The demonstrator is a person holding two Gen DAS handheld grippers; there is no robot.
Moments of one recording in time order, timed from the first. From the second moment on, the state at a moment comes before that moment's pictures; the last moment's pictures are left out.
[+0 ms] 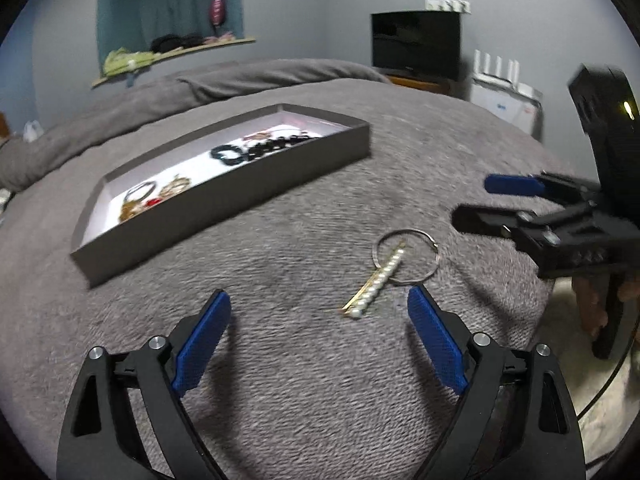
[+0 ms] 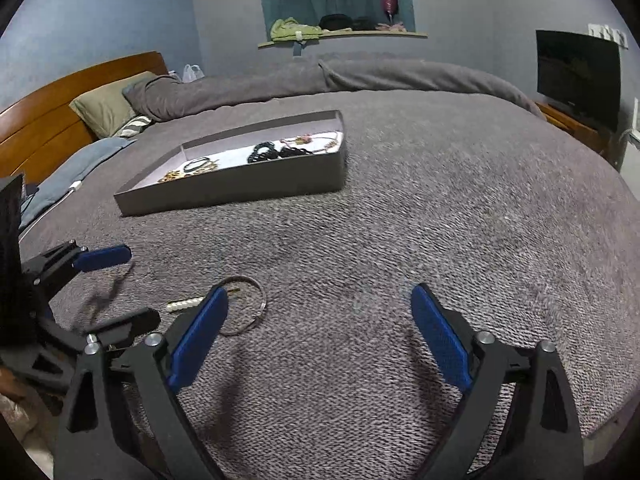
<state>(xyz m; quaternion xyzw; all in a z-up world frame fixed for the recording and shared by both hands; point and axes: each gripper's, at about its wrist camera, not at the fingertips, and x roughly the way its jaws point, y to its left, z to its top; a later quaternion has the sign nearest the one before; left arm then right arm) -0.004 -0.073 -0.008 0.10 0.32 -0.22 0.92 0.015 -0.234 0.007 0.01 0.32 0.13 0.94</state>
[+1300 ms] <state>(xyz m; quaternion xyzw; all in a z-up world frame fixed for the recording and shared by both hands) -0.003 -0.084 -0.010 0.14 0.31 -0.24 0.91 0.028 -0.189 -0.003 -0.03 0.36 0.18 0.92</state>
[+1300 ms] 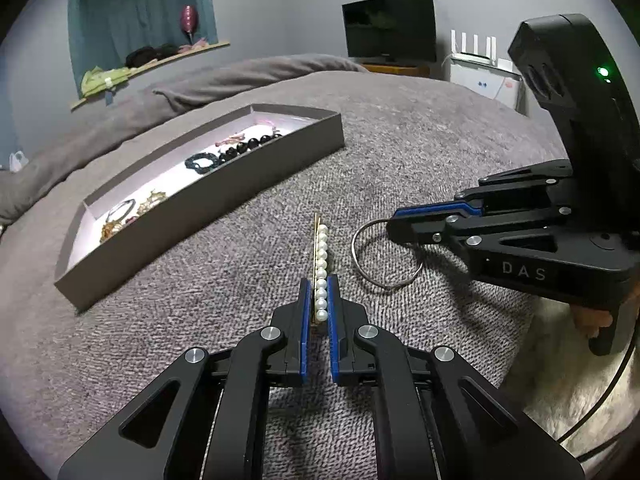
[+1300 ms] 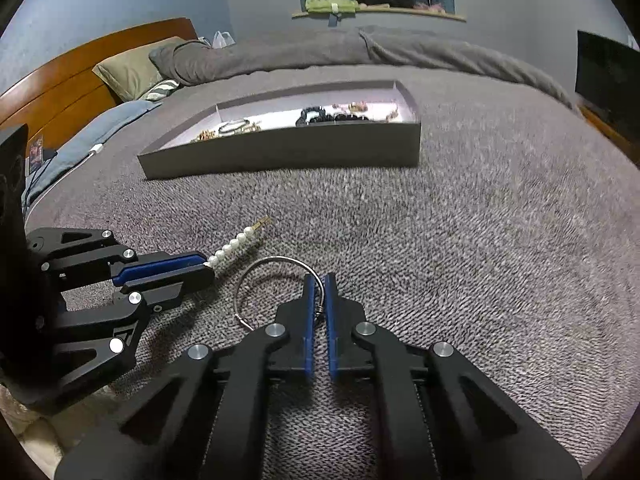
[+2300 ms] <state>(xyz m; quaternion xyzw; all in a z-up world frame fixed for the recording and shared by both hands) 0.157 -0.002 0.063 0.06 0.31 -0.15 0.94 0.167 -0.116 0.067 -0.01 0.28 0.18 0.94</state>
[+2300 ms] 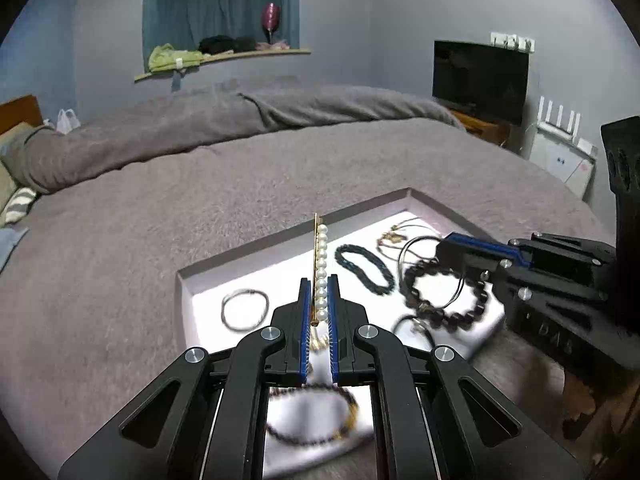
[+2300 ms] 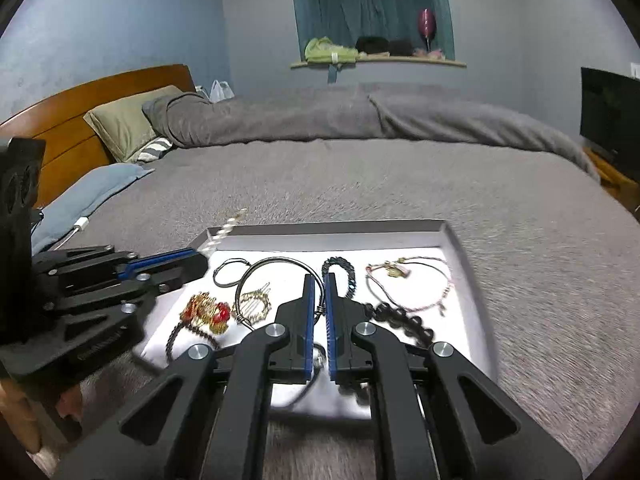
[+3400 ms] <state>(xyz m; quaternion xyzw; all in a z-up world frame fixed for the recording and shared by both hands) 0.239 -0.005 0.018 0.07 0.42 -0.13 0.89 0.213 -0.096 0.025 -0.06 0.36 0.19 0.91</state>
